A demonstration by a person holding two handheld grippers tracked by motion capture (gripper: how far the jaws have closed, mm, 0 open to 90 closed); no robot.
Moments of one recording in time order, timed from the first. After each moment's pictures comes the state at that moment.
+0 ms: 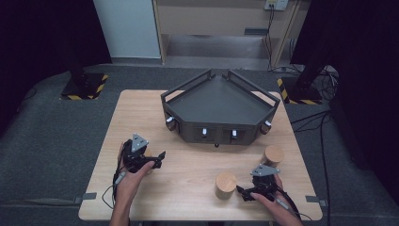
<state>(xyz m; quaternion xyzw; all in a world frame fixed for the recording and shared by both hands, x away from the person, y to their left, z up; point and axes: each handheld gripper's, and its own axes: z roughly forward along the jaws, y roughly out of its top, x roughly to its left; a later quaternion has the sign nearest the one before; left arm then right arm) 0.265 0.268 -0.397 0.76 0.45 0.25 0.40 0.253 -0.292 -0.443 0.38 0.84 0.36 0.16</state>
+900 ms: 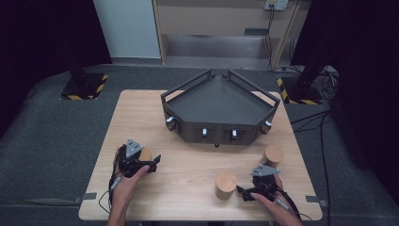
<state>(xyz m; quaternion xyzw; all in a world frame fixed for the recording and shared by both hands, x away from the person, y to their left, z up) 0.255 0.283 -0.417 0.75 0.46 0.26 0.41 0.253 -0.292 -0.443 0.38 0.84 0.36 0.16</state>
